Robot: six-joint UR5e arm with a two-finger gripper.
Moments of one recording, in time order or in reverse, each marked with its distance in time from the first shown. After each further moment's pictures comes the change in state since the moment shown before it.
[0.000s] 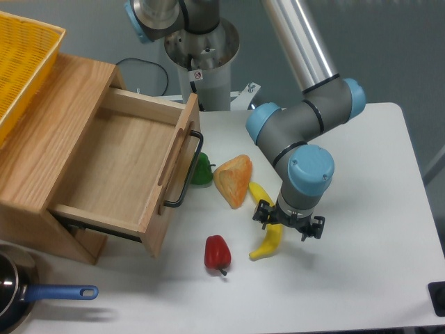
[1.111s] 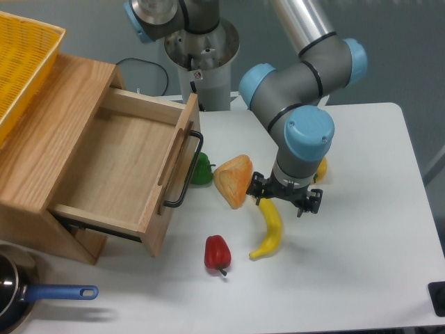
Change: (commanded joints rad) arm 0.021 0.114 -0.003 -0.140 -0.020 -0.006
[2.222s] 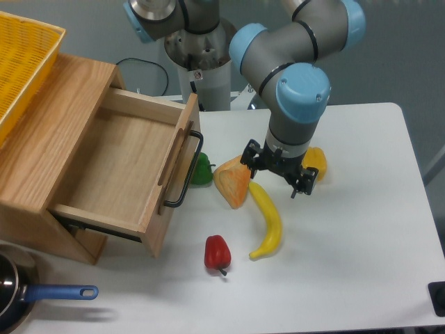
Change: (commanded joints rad) arm -0.006 0.136 -0.015 -0.084 -0.008 0.069
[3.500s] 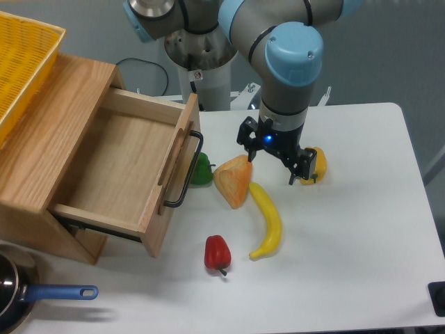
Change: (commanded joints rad) arm 0.005 0.101 0.048 -0.098 0.005 0.227
